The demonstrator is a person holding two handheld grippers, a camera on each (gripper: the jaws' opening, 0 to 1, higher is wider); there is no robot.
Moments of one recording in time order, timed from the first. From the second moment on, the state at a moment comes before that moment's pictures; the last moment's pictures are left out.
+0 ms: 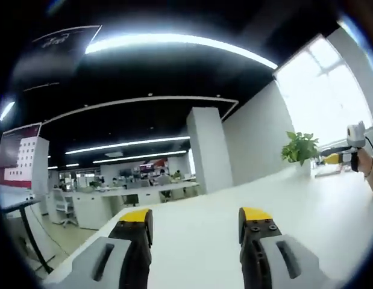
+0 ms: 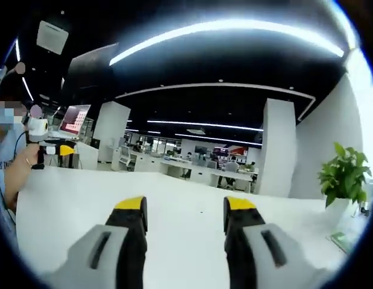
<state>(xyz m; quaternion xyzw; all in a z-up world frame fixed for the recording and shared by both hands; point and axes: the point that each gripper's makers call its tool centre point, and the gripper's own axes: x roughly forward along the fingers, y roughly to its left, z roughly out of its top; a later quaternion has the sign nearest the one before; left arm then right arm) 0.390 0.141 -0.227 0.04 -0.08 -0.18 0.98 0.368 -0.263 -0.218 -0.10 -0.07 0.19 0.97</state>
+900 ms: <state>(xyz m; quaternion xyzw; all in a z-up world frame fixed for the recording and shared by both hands) 0.403 0.150 -0.261 0.08 -0.05 -0.14 0.99 0.378 -0.292 -0.247 -0.11 -0.04 0.13 0.98</state>
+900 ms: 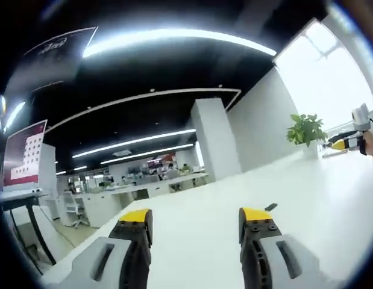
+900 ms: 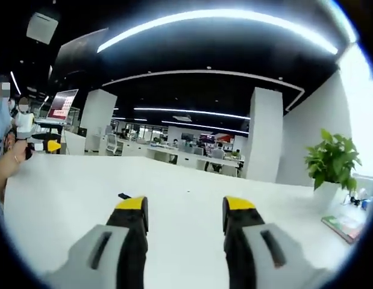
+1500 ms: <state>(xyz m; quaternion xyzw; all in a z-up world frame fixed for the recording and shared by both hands) 0.400 0.148 -0.256 0.11 -0.06 -0.13 0.98 0.367 -0.300 -0.244 -0.05 -0.06 0.14 0.99</state>
